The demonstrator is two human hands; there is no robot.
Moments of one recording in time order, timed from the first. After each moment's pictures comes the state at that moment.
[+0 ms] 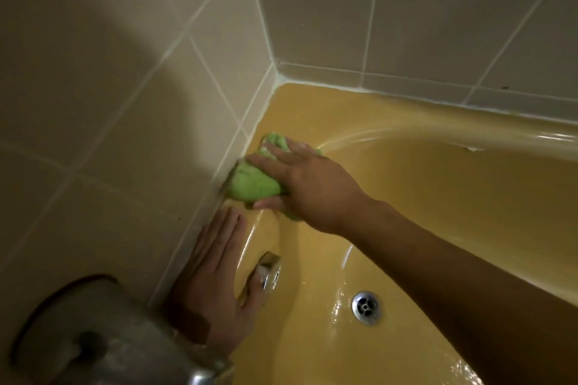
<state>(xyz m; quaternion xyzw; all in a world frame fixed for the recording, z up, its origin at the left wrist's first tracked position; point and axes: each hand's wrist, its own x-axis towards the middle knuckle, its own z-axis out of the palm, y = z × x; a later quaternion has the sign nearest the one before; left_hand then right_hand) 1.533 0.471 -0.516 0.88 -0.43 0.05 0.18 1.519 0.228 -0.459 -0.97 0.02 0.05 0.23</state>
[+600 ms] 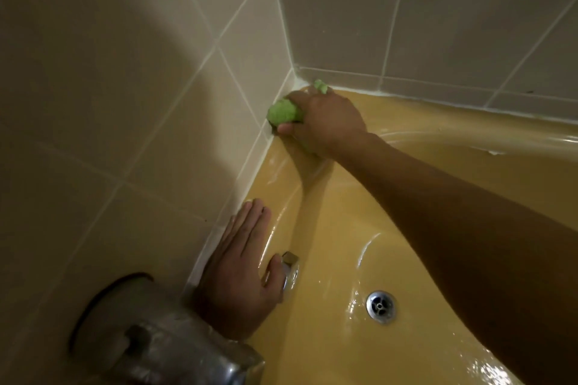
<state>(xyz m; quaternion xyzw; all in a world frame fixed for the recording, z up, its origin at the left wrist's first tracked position) 1.538 0.460 -0.507 0.89 -0.42 0.05 0.18 1.601 0.185 -0.452 -0.97 0.18 0.00 0.19</state>
